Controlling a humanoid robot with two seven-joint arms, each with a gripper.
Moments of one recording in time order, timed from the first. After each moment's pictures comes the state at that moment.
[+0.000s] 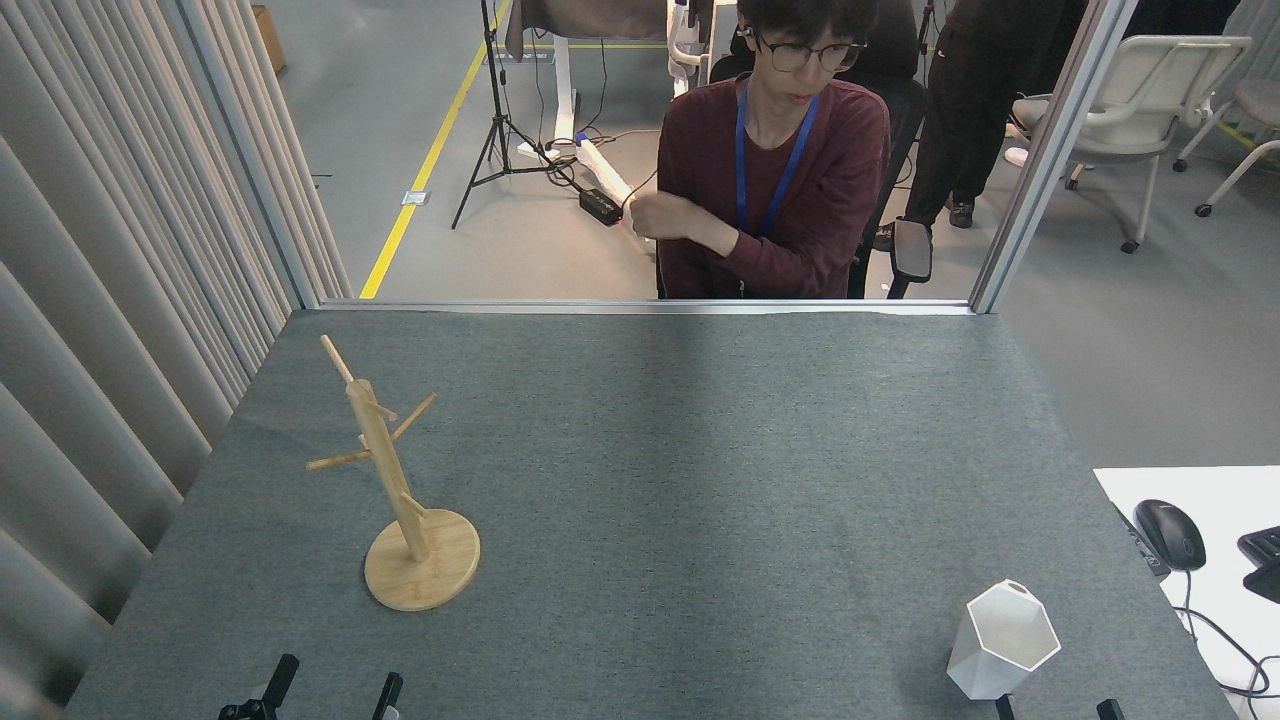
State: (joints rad) left arm 0.38 0.05 0.11 -1.71 -1.51 -0.28 0.39; right arm 0.36 -0.06 -0.31 -1.54 1.36 -0.34 -0.38
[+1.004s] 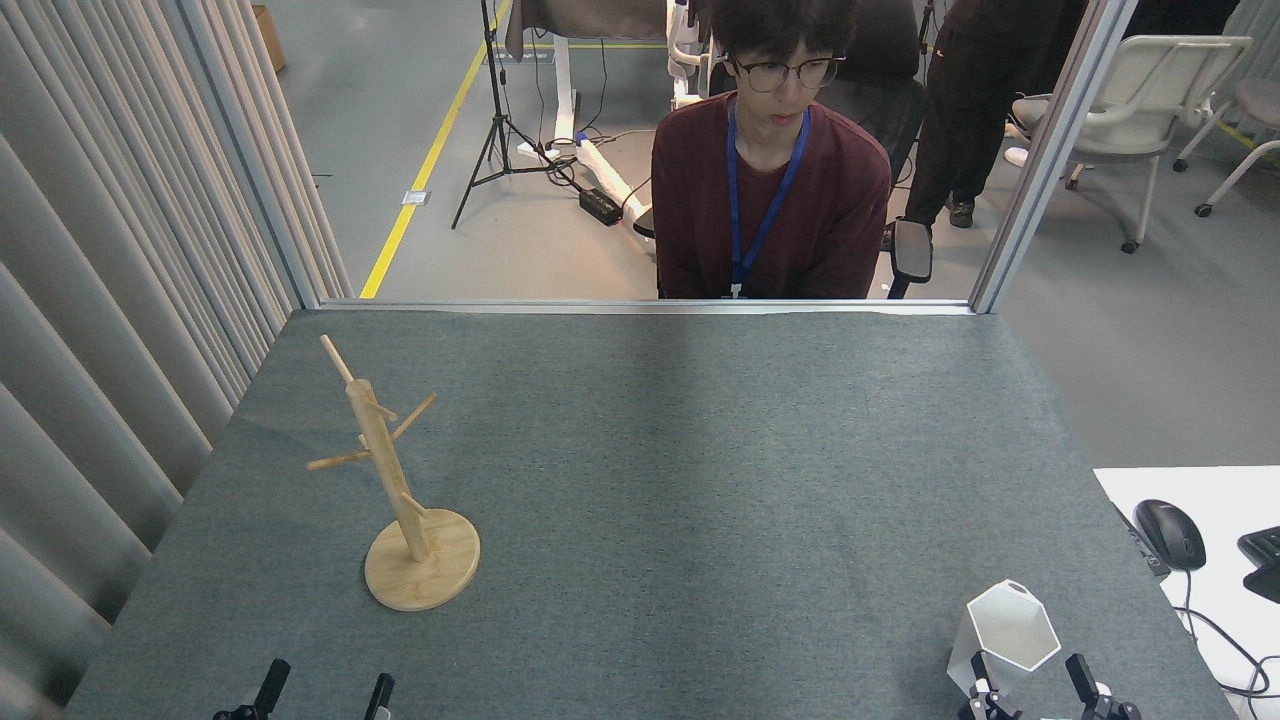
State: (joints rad) left arm 0.37 0.05 0.12 -1.69 -1.48 -0.26 0.39; right arm 0.20 -0.10 -0.26 -1.36 1.41 -0.30 -0.37
